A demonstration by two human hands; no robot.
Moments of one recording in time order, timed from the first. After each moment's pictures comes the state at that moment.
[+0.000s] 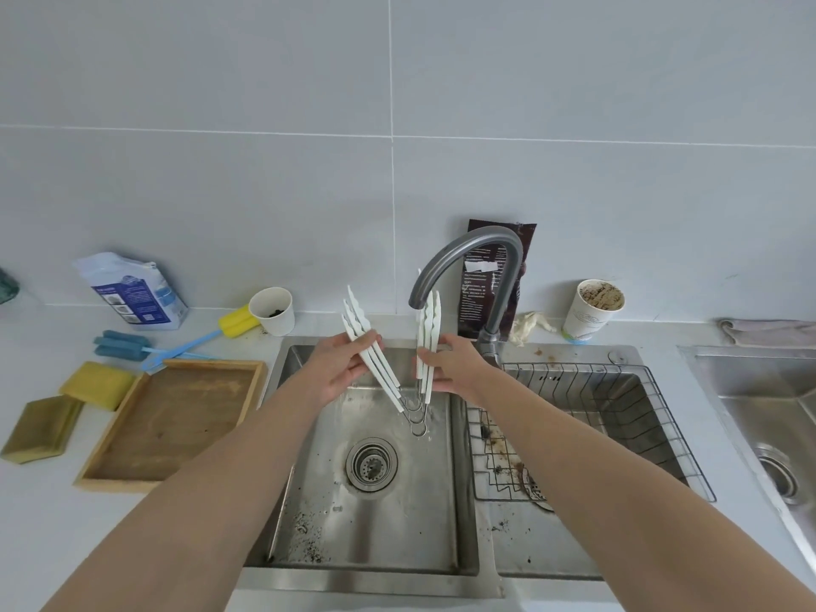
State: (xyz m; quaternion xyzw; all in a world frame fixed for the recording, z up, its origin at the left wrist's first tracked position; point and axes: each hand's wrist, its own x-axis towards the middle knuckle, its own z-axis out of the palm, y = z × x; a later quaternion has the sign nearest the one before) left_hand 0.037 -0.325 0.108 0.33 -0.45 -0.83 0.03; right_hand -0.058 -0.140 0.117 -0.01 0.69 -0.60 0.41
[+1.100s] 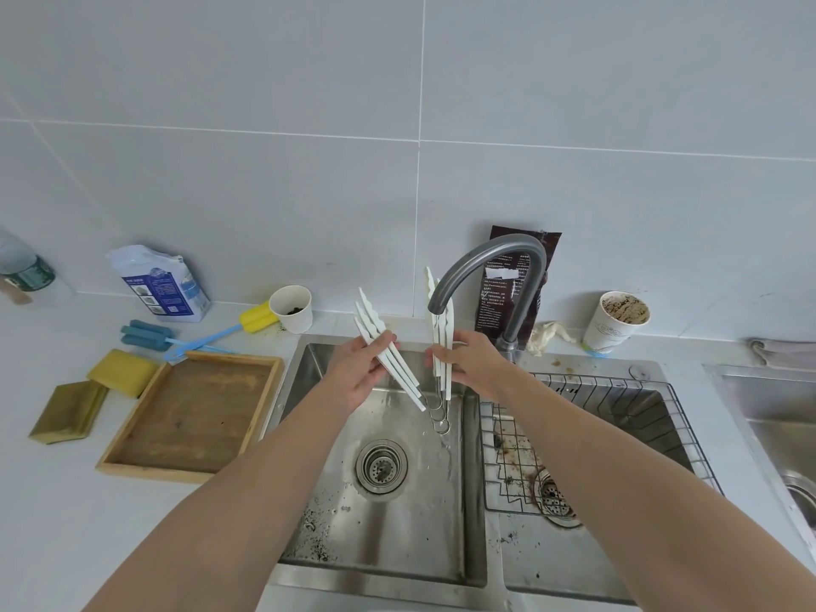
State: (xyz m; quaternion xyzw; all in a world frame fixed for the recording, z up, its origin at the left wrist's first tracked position) left_hand 0.039 -0.305 0.112 0.35 -0.37 -0.85 0.11; right_hand -0.072 -0.144 0.121 -0.07 0.66 -0.62 0.41
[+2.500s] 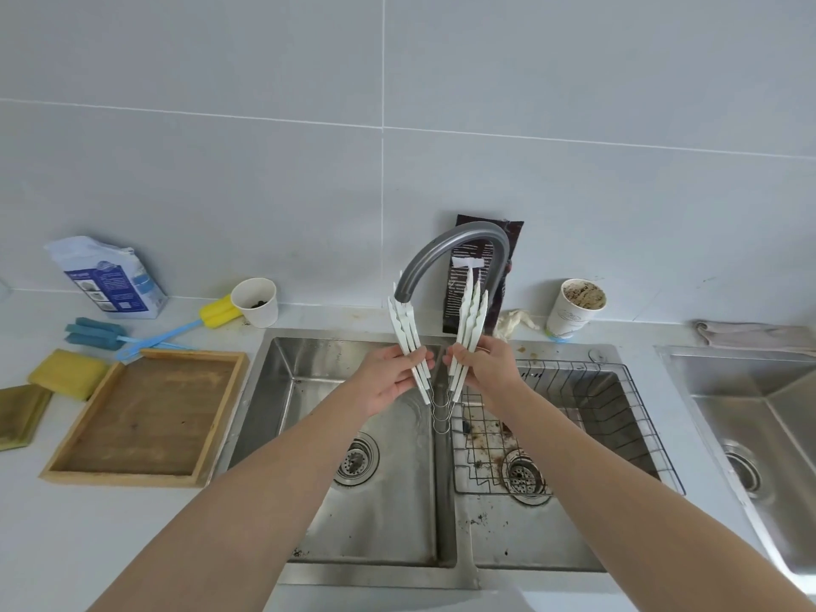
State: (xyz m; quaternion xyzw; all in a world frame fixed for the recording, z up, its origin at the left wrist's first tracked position) left_hand 0.018 -0.238 0.105 0.29 -0.44 -0.85 -0.05; right_hand -0.060 -0.083 0.117 0.05 0.69 -0.67 0.26
